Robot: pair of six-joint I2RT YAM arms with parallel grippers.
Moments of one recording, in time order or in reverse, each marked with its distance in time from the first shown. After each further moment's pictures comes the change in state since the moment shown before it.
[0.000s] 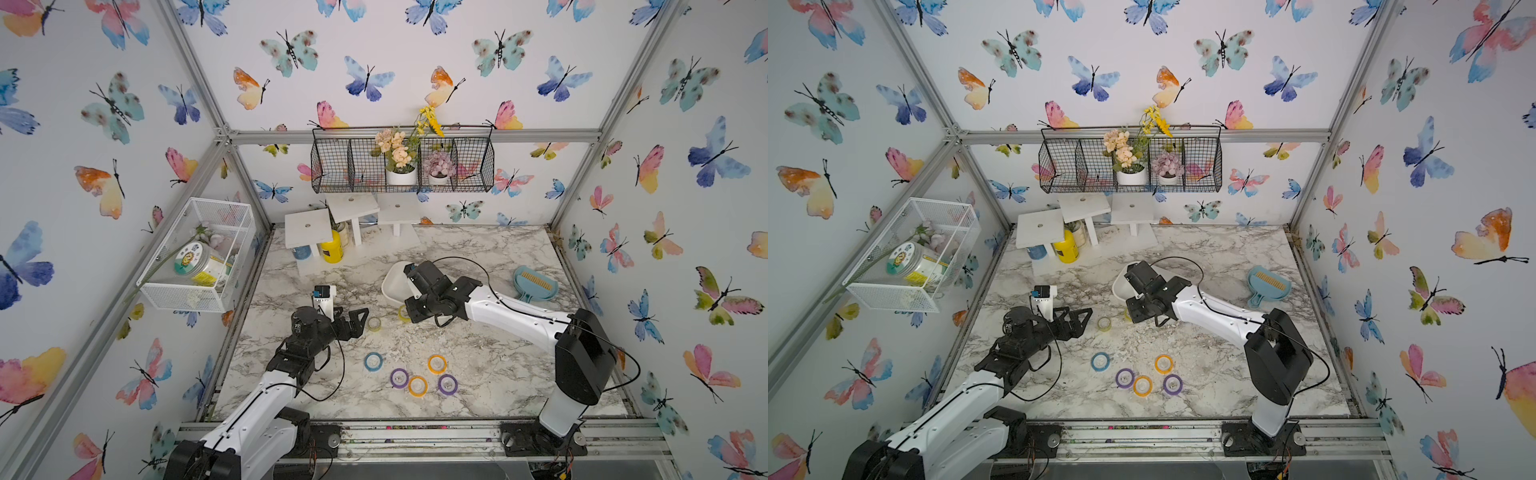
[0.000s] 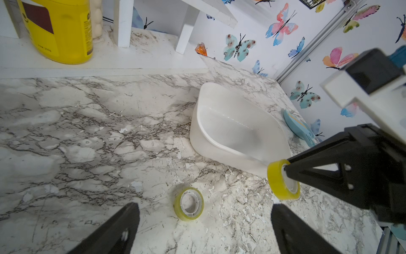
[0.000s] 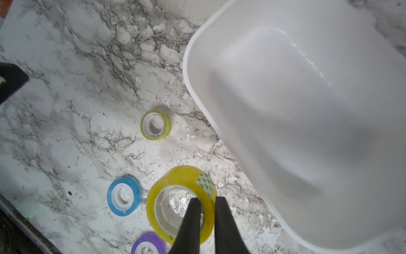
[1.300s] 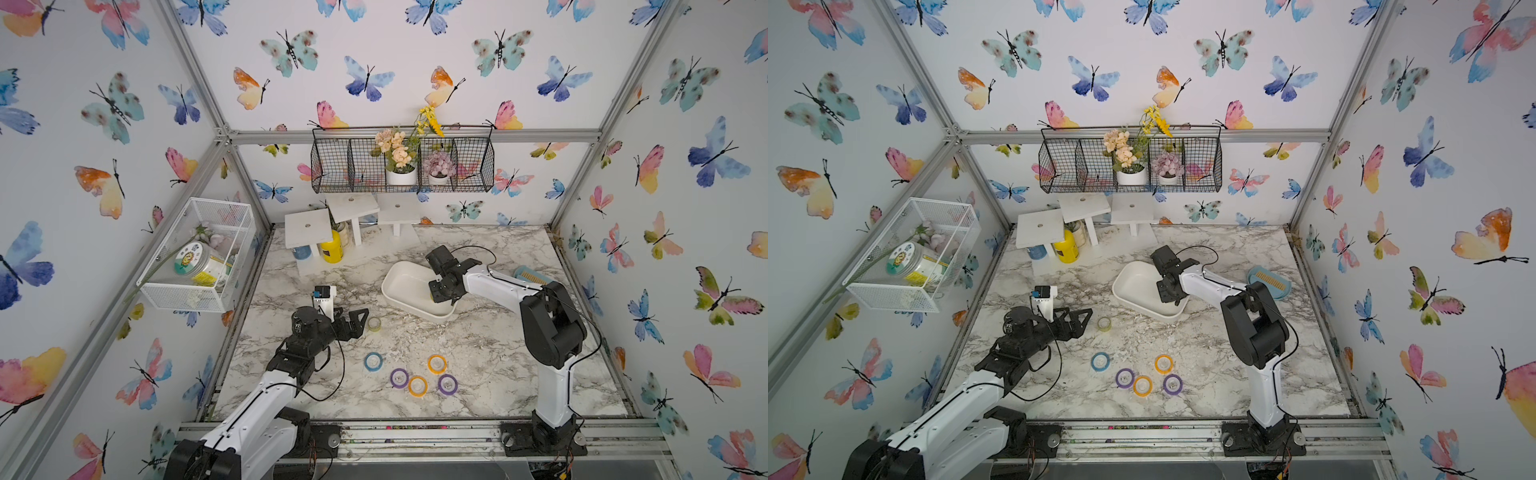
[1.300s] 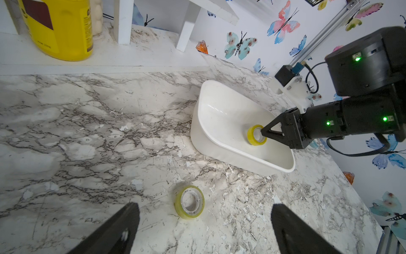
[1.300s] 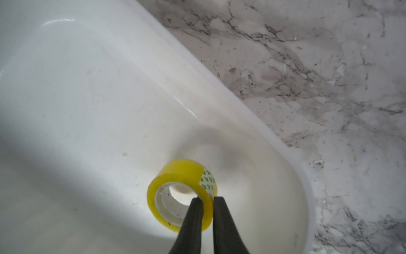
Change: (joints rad) left arm 0.000 0.003 0.000 -0.006 0.000 0.000; right arm -0.229 0.247 0.090 -0.041 0.200 -0.101
